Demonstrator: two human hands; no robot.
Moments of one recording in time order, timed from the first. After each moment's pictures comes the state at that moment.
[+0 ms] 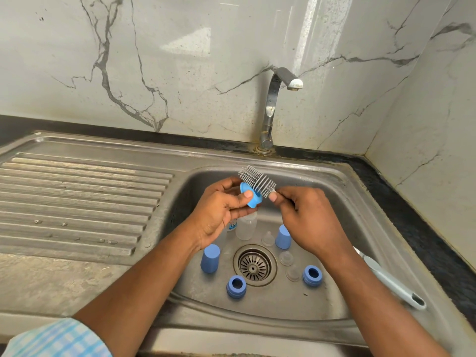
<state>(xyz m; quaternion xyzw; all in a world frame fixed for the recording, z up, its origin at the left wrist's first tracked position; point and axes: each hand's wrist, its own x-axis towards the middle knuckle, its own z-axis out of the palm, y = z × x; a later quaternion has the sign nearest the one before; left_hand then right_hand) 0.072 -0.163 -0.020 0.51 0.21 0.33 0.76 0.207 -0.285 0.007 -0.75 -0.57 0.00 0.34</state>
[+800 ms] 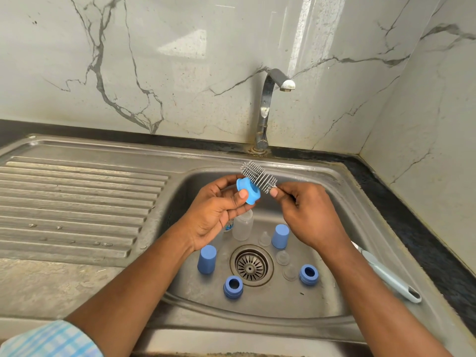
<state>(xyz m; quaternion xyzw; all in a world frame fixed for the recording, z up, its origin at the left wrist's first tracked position) 0.071 -0.165 -0.019 0.46 0.16 0.33 0.81 0.215 -0.286 0.013 -0.75 -0.56 -0.01 0.35</state>
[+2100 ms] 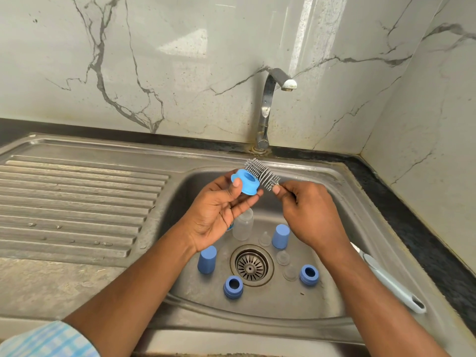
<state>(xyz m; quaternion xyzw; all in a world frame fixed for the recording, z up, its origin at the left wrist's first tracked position) 0.071 -0.171 -0.010 0.36 0.13 0.32 0.86 0.213 -0.284 0.013 -0.78 -0.53 -0.03 0.34</state>
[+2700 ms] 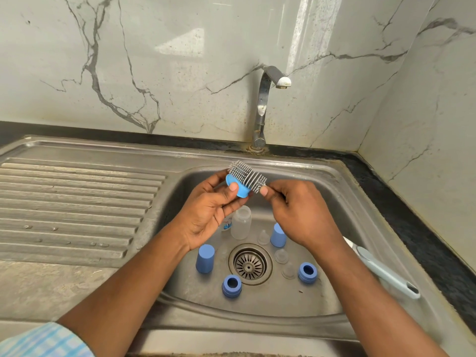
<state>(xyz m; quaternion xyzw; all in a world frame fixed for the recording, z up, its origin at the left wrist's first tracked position) 0.071 -0.164 -0.018 0.42 0.15 0.34 0.83 0.206 -0.285 0.017 -0.76 -0.57 -0.01 0.33</state>
